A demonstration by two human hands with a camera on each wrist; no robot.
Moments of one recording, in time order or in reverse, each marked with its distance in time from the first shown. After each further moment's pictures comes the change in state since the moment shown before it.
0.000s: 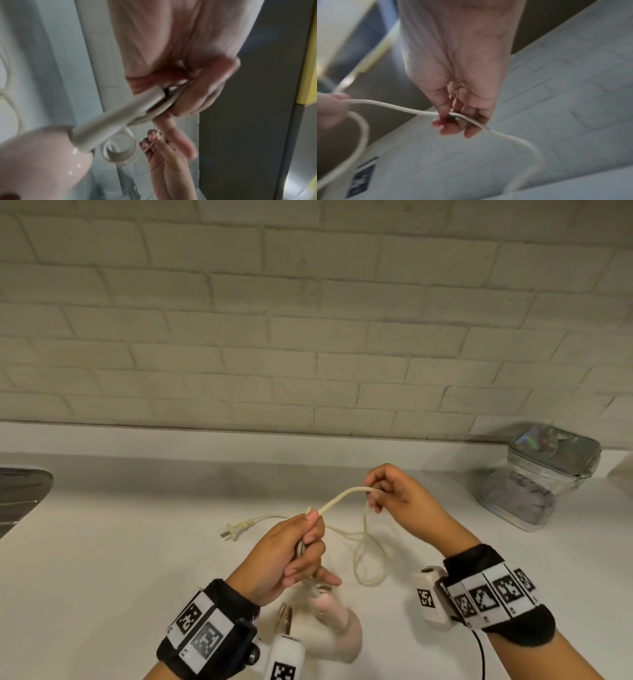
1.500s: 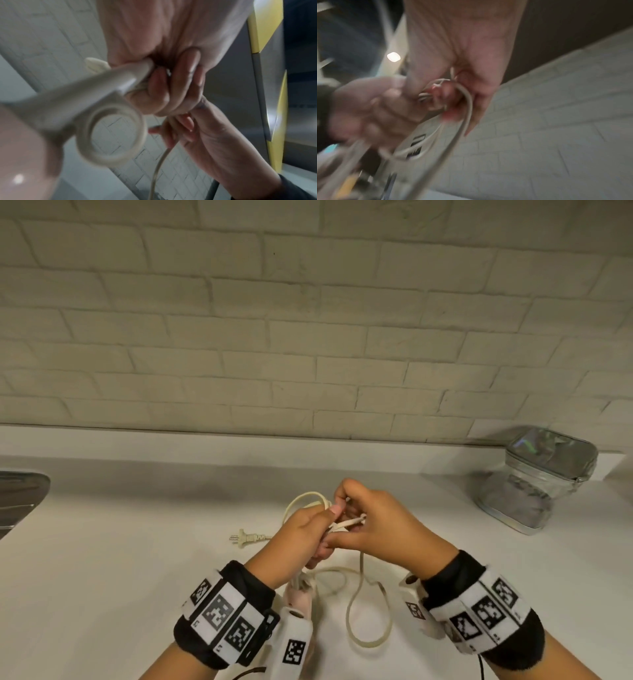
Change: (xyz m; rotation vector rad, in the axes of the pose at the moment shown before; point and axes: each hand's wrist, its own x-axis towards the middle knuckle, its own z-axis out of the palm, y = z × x) left_hand 0.021 0.012 0.015 0.410 0.210 -0.037; right_hand -0.013 -0.049 0.027 -0.163 -0.156 -0.137
